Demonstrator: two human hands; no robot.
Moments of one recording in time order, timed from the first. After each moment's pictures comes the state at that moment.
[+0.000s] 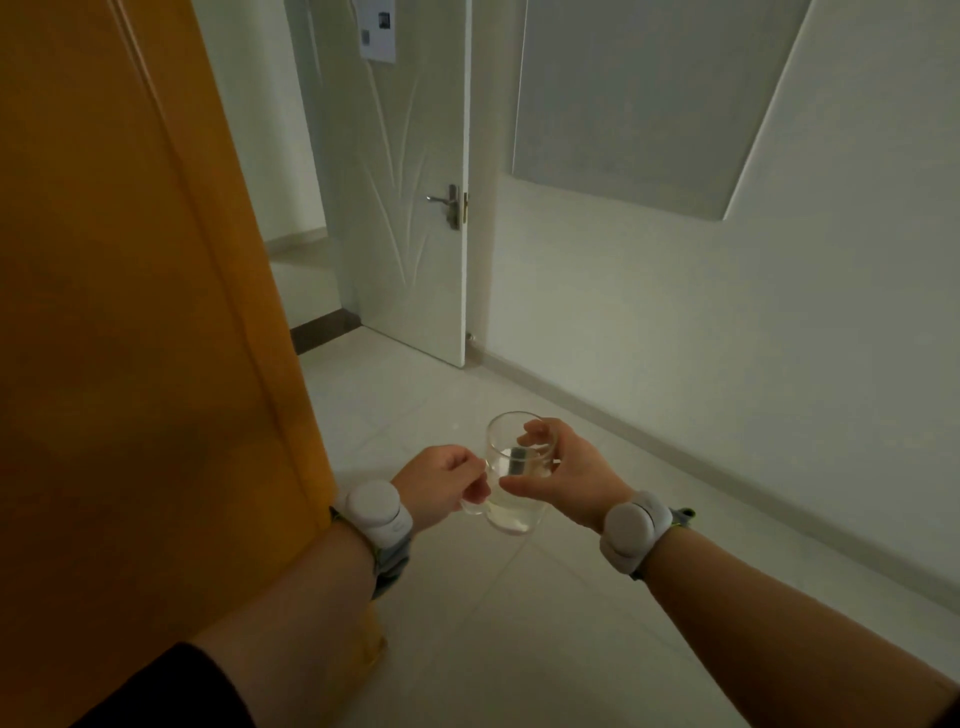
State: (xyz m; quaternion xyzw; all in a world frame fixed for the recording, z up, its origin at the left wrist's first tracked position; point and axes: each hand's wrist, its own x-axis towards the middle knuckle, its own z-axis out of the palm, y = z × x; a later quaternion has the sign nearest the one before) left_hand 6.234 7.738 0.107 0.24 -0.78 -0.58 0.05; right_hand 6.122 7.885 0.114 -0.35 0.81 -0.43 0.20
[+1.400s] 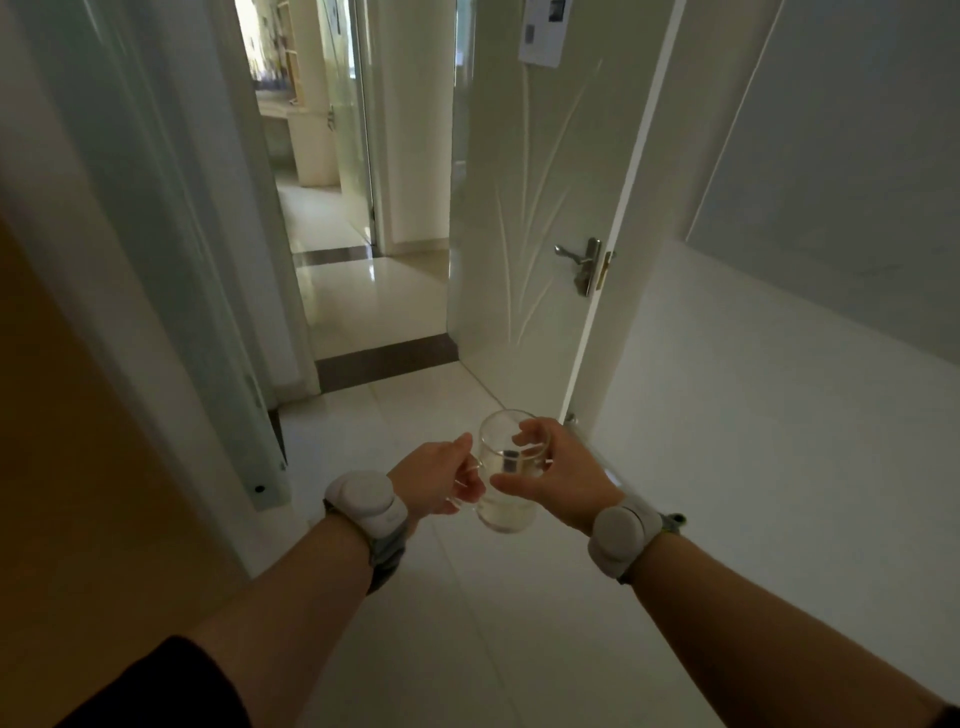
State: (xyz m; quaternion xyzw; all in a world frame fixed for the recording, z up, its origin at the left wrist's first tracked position) left_hand 5.848 7.392 0.104 0.44 -0.64 -0.61 0.14; right_hand 5.698 7.488 0.113 -0.50 0.73 -0.39 0.28
